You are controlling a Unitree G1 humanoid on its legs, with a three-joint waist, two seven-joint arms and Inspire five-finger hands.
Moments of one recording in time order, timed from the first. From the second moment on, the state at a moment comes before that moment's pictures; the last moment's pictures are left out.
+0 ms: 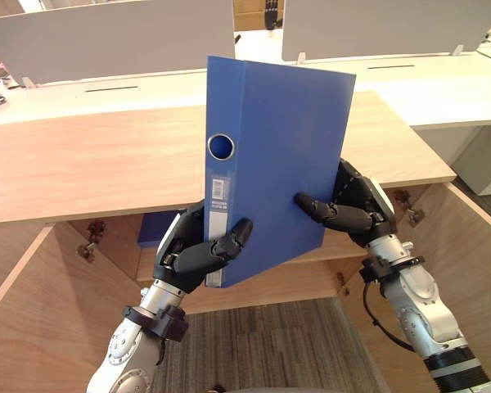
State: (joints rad) left arm 0.32 0.46 -0.20 -0.47 -0.83 -0.14 -0.20; right arm -0.04 -0.61 0.16 -0.05 0.74 -0.20 0.19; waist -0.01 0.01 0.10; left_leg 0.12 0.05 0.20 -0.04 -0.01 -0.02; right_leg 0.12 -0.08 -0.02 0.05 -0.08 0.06
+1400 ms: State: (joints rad) left arm 0.22 0.03 0.28 0.88 -0.23 -0.12 0.04; right arm -0.21 -0.32 0.57 -0.19 0.13 -0.24 0.13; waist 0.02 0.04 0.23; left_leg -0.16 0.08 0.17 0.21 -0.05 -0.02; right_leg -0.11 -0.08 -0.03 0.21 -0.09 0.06
